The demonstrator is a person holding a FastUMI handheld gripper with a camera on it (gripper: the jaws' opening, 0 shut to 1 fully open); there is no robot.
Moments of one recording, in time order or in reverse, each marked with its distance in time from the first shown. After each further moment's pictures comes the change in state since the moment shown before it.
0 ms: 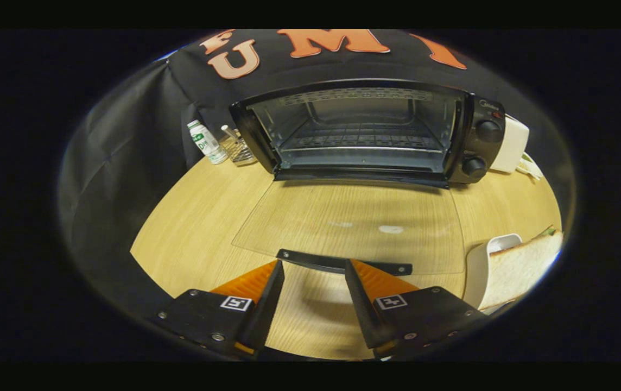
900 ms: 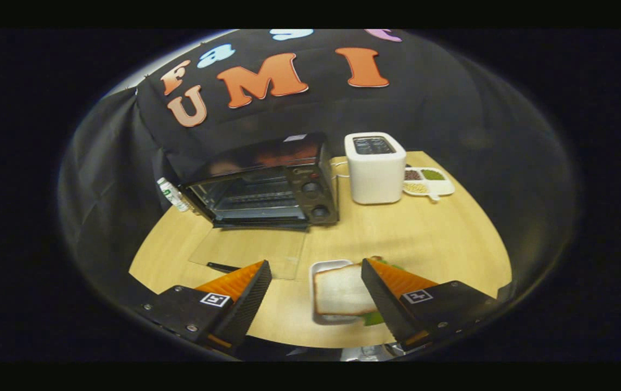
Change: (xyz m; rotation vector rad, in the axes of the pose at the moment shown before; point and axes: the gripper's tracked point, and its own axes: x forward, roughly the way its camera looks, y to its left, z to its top) arm -0.156 -0.202 0.053 0.088 -0.243 -0.226
